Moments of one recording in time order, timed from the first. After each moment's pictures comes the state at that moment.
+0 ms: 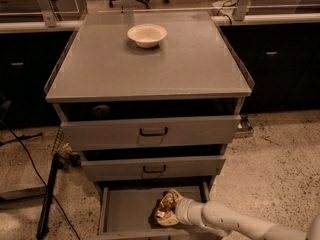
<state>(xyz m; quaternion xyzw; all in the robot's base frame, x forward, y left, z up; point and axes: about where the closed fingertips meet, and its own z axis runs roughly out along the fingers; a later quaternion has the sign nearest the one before) 0.504 -0.052 0.266 -0.48 0.75 0.19 0.41</state>
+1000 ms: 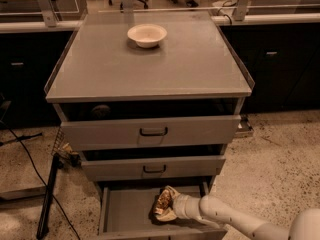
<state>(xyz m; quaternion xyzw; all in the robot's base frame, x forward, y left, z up) 0.530 -0.043 0.233 -0.52 0.72 0.20 0.42</state>
